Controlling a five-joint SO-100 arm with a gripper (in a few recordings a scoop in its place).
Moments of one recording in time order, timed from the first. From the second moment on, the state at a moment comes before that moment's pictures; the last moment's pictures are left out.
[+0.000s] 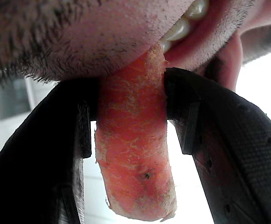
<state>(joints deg) 0.8 64.0 53.9 -38.2 -104.2</state>
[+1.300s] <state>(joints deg) 4.2 64.0 52.5 -39.0 -104.2</state>
